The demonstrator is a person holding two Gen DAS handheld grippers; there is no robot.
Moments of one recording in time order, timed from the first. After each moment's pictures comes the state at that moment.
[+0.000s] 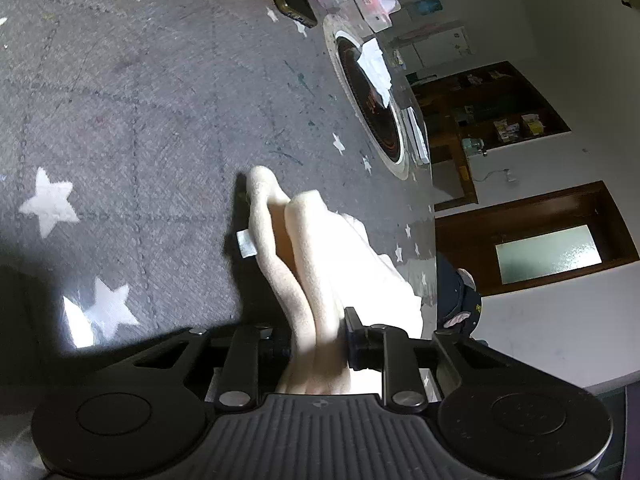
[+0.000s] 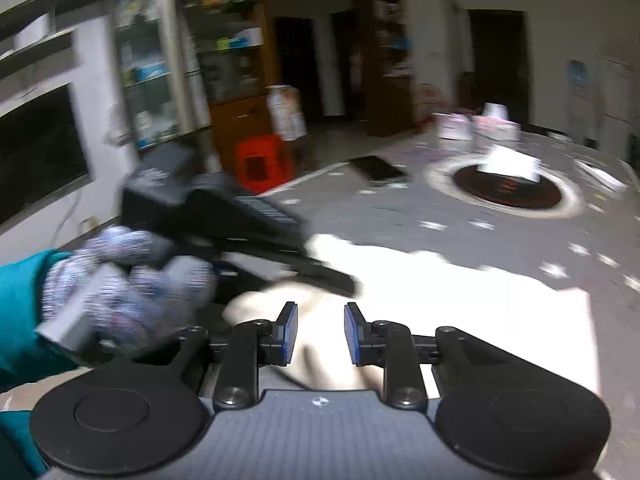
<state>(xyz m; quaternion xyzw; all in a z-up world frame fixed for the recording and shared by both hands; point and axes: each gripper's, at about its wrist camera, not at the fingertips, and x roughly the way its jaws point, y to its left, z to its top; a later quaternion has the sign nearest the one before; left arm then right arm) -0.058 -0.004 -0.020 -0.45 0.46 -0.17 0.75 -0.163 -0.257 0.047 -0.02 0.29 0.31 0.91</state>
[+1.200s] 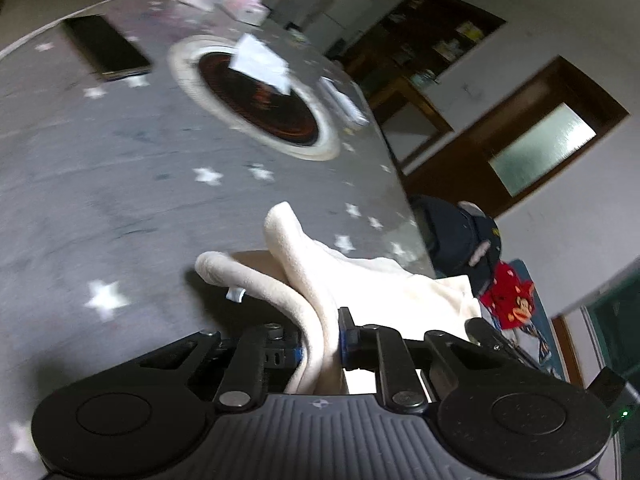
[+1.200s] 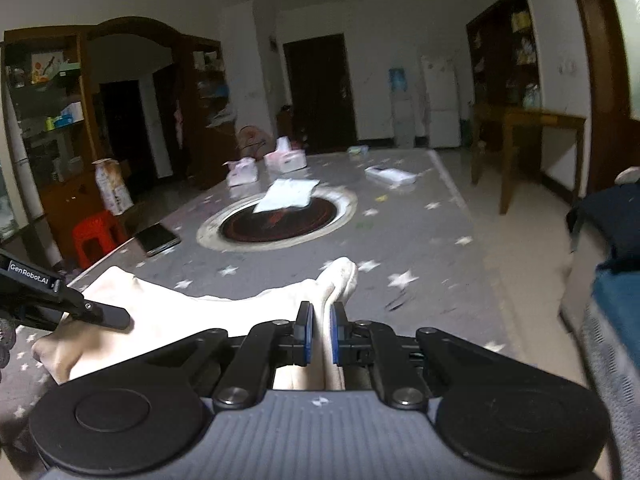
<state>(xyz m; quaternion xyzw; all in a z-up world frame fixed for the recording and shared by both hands) -0.023 -0.084 0.042 -0.25 0.43 -0.26 0.83 -0.124 -0.401 0.058 0.06 0.24 0.06 0.97</state>
